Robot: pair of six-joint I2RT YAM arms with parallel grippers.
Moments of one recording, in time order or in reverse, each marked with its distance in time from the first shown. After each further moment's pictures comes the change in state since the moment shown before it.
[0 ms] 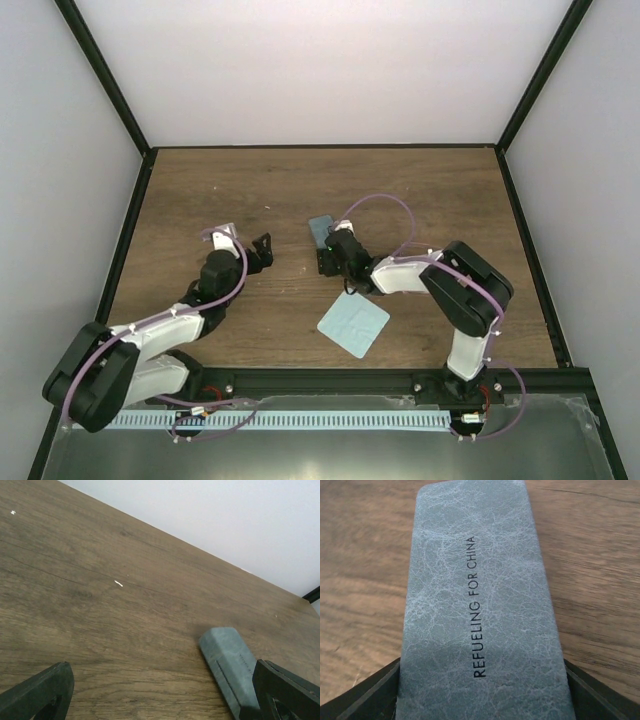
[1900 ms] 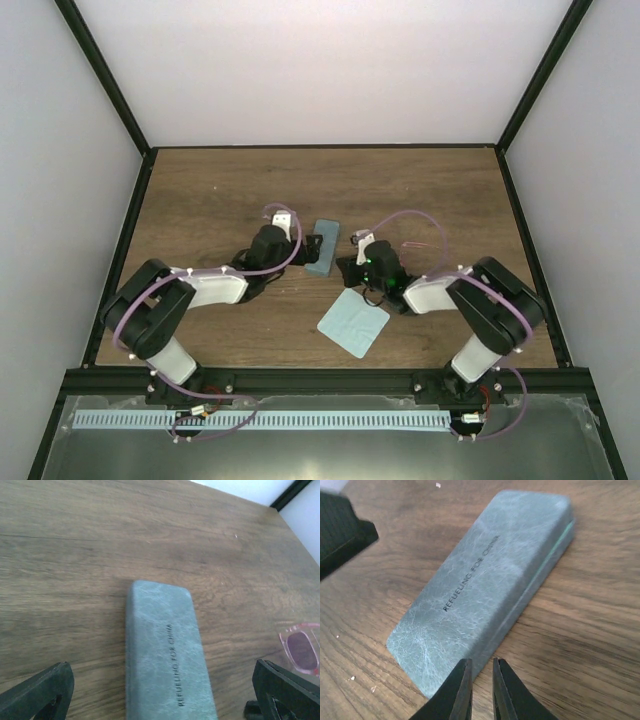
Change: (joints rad) left arm -0.128 0.448 0.343 -0.046 0.197 0.058; right arm -0.110 -0.148 -0.316 0.370 -0.312 0.004
